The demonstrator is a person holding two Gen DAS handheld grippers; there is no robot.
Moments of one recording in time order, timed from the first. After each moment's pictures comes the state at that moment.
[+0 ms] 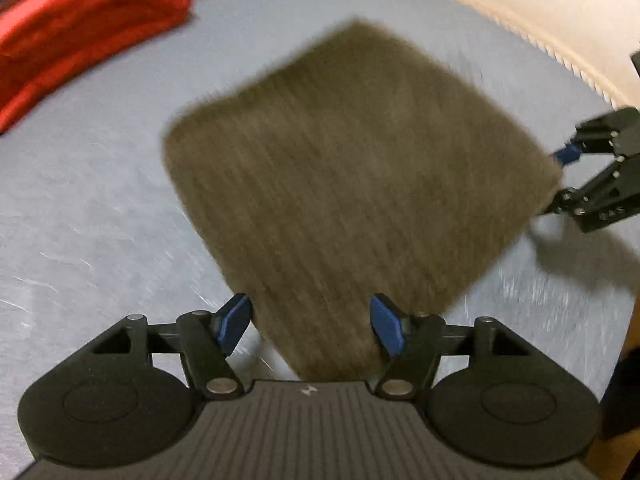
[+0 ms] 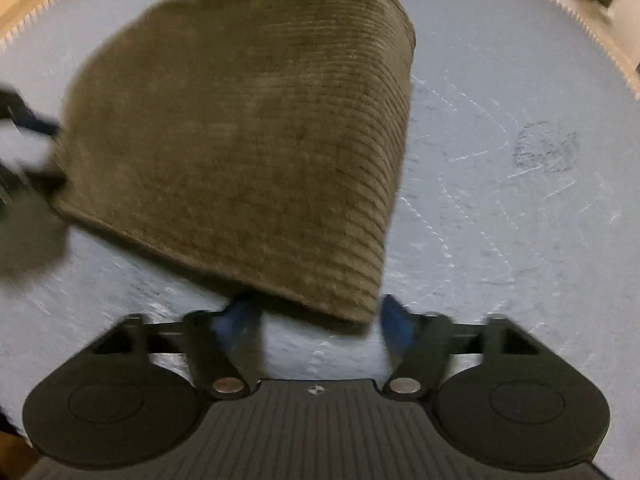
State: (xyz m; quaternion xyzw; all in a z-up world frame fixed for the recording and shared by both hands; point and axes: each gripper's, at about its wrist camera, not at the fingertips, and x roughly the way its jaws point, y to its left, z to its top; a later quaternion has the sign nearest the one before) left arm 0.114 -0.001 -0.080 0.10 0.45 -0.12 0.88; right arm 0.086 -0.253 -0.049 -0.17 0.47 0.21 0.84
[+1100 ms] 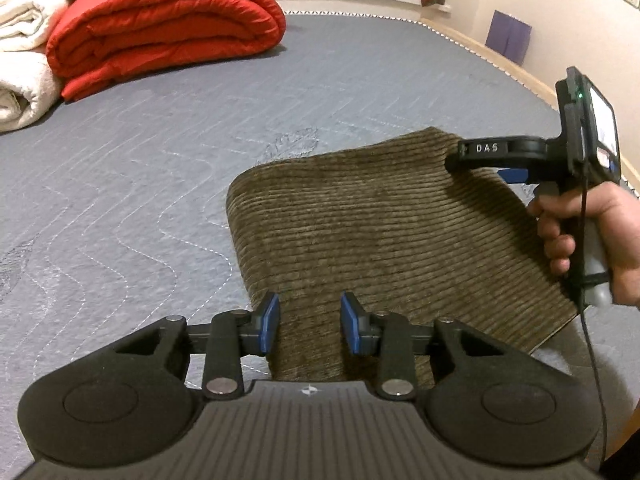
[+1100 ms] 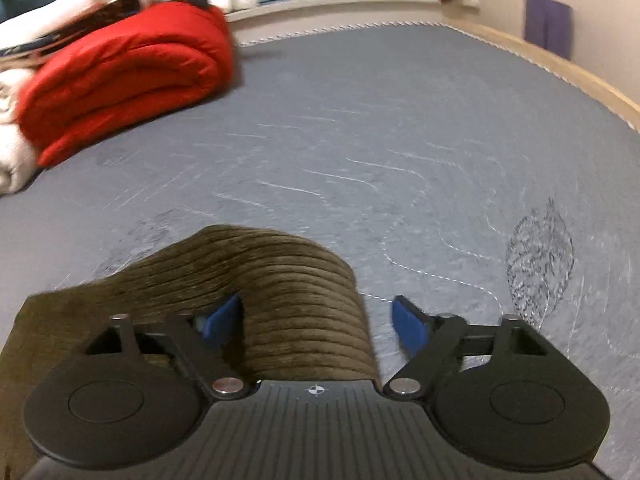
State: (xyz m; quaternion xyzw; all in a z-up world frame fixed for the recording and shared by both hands) left arm 0.144 0.007 -0.056 0.00 0.42 -0.02 0.91; right arm 0.264 -0.224 -0.064 0.07 0.37 0.06 0.92
